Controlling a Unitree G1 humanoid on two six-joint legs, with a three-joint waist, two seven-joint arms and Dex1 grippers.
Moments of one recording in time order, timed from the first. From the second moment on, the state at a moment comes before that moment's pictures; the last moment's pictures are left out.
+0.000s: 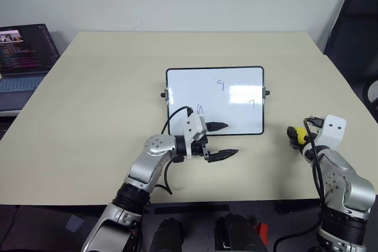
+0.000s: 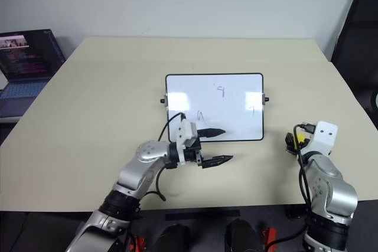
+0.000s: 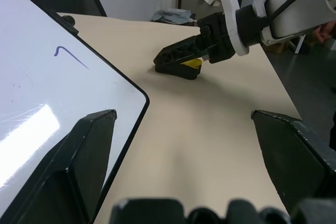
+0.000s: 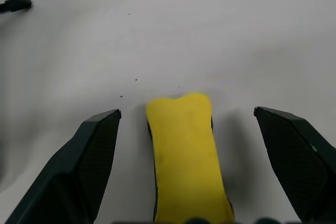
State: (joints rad) left arm -0.42 0.27 -0.28 0.09 -0.28 0.13 -1.00; right arm -0.21 -0.19 -0.44 -0.35 0.31 0.98 -0.03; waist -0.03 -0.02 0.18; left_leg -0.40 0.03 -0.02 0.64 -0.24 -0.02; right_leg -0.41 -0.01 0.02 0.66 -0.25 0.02
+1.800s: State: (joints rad) left arm -0.42 0.28 -0.27 0.13 -0.26 0.10 -0.99; right arm -0.20 -0.23 -0.40 -0.35 0.31 1.00 -0.02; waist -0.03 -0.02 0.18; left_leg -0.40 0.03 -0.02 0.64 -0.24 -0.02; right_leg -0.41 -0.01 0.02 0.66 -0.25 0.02
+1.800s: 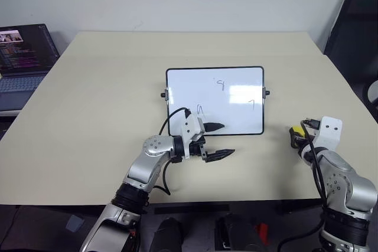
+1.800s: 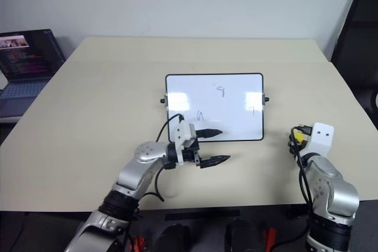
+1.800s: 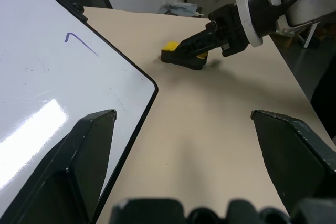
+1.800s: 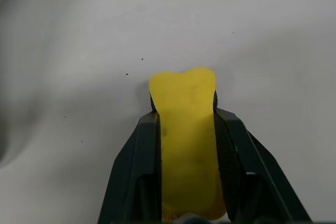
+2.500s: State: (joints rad) left arm -0.53 0.27 -0.25 0.36 -0.09 -0.12 -0.80; right arm -0.25 -0.23 -0.16 -0.39 0.25 0.62 0.10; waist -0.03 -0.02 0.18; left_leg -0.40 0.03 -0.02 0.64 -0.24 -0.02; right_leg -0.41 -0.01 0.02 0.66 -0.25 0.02
